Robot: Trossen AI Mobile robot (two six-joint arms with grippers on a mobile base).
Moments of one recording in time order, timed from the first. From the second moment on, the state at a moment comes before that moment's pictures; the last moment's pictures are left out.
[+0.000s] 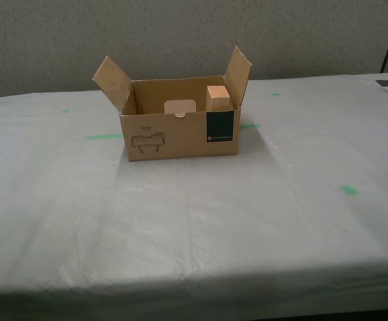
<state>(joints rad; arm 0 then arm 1) 0.47 1.08 1.08 -0.77 -0.16 0.18 -0.39 0.76 0.91 -0.87 -0.13 -0.27</state>
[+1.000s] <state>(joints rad) 0.47 1.08 1.08 -0.77 -0.16 0.18 -0.39 0.76 0.91 -0.87 -0.13 -0.27</state>
